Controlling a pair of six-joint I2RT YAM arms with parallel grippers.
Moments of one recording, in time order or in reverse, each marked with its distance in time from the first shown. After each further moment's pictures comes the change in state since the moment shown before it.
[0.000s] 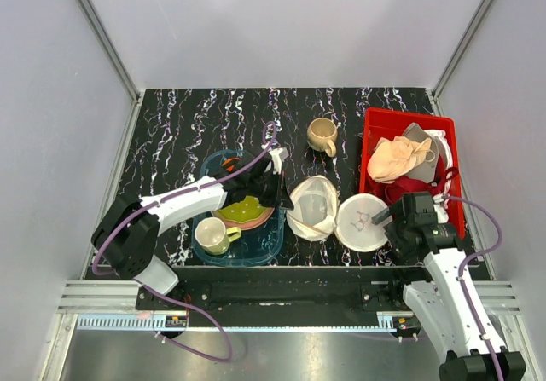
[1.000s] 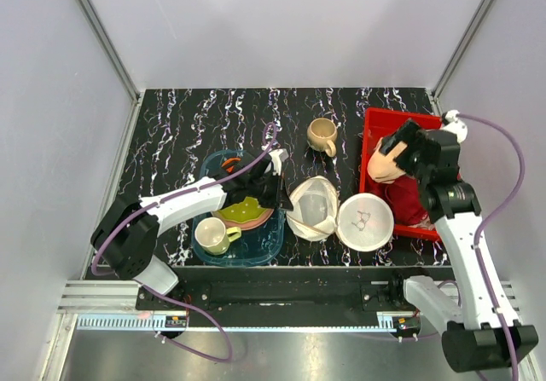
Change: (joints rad) left arm -0.003 -0.005 -0.007 -0.001 0.000 0.007; right arm -0.001 0.287 0.465 0.474 0.097 -0.442
